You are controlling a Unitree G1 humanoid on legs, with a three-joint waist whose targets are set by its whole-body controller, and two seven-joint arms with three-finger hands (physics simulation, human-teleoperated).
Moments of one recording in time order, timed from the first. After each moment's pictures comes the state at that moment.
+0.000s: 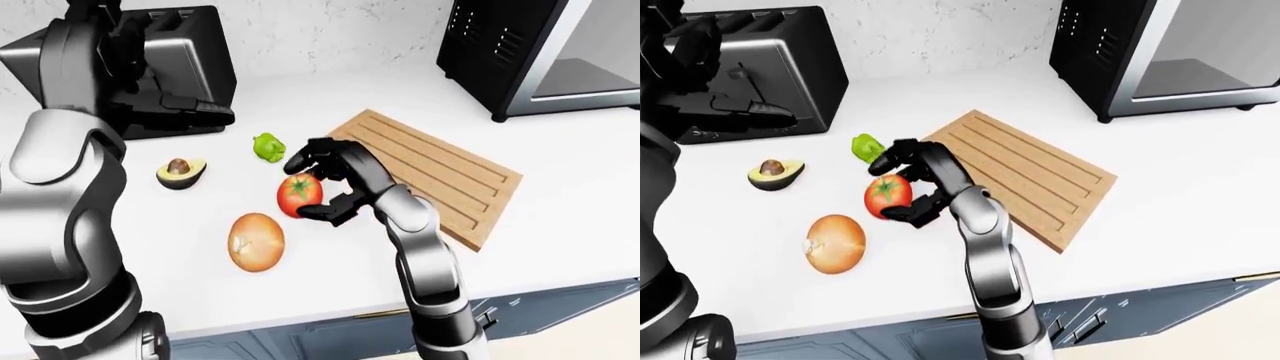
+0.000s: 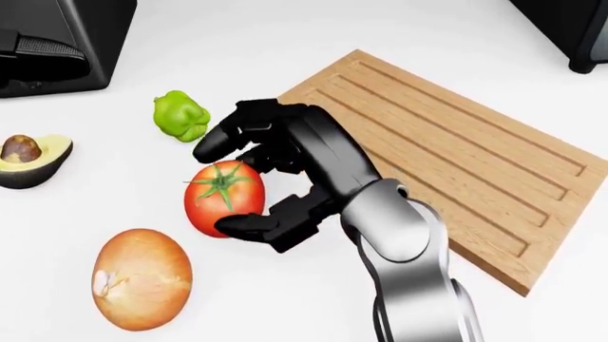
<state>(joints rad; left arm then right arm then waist) -0.78 0.48 0.28 -0.44 -0.19 0.95 -0.03 -0.54 0.09 0.15 -0.21 -0.39 0.59 0.45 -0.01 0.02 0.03</state>
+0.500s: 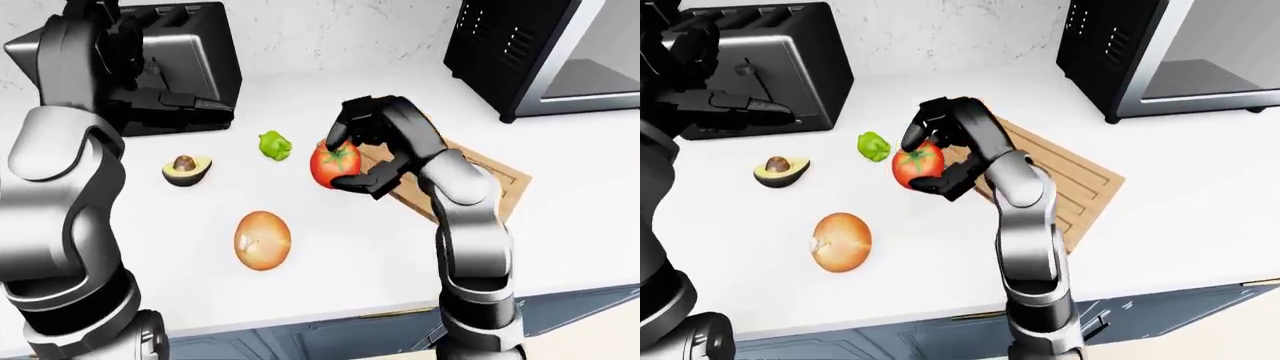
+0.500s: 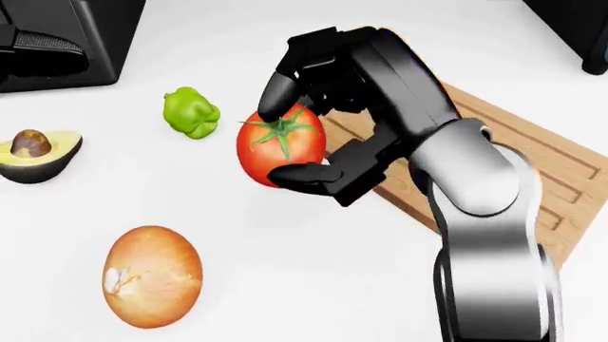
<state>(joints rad) -0.79 0.49 0.28 -0.43 -0.19 0.94 -0.02 -0.68 -0.04 0.06 -0.38 -0.45 0.78 0.54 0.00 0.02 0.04</state>
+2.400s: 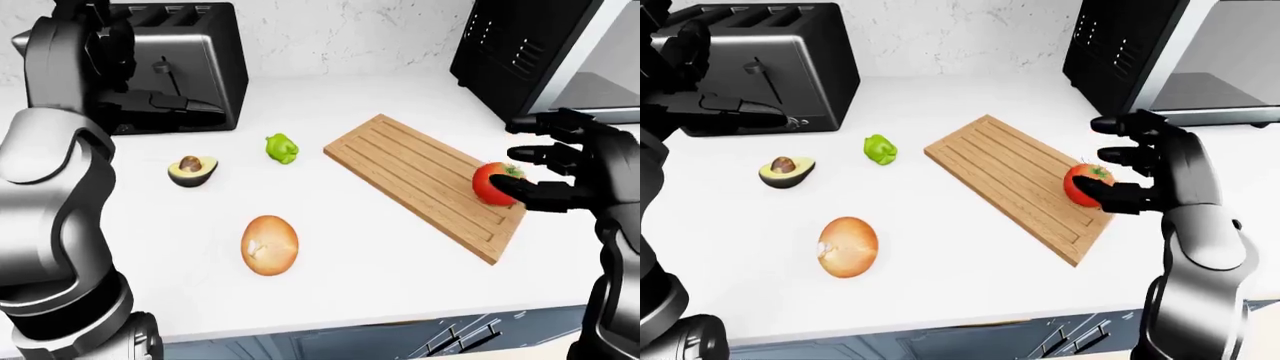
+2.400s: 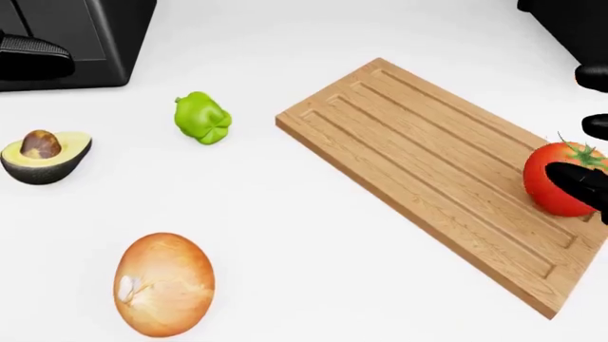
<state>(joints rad) -0.78 0.51 0.29 -0.44 -0.19 0.96 -0.03 -0.34 -0.44 -0.40 -0.61 -0.33 0.91 0.42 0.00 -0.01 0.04</state>
